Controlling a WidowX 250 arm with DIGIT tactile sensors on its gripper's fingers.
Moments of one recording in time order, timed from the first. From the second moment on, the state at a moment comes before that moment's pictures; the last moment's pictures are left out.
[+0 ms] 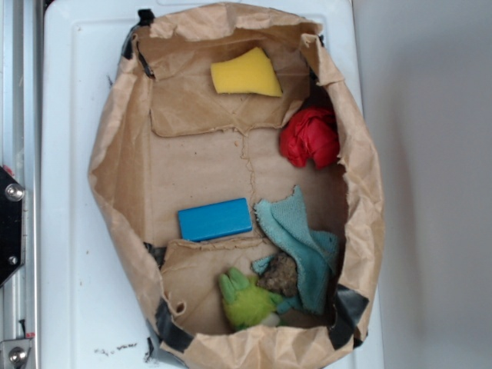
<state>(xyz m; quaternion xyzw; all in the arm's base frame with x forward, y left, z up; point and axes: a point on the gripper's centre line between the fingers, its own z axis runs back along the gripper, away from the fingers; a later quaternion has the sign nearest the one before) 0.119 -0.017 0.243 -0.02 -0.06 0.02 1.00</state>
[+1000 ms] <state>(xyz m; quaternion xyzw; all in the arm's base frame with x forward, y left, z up) 0.190 -0.017 0.216 -0.02 -0.06 0.04 1.00</state>
